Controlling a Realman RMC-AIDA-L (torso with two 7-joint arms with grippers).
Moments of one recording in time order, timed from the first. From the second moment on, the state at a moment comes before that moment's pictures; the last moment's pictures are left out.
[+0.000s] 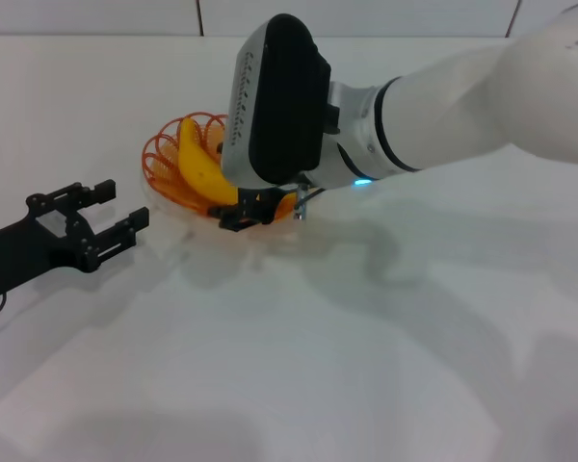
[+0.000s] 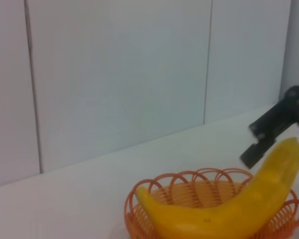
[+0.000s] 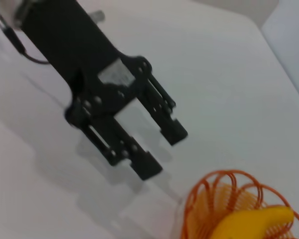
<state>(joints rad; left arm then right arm) -0.42 -2.04 0.72 0.40 1.70 1.27 -0.93 0.73 2.04 -1.99 -1.17 -2.31 -0.77 2.25</state>
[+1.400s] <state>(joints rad) -0.41 -2.04 0.71 0.36 1.64 1.28 -0.86 0.33 2.04 -1.46 -1.02 -1.56 -1.10 1.45</state>
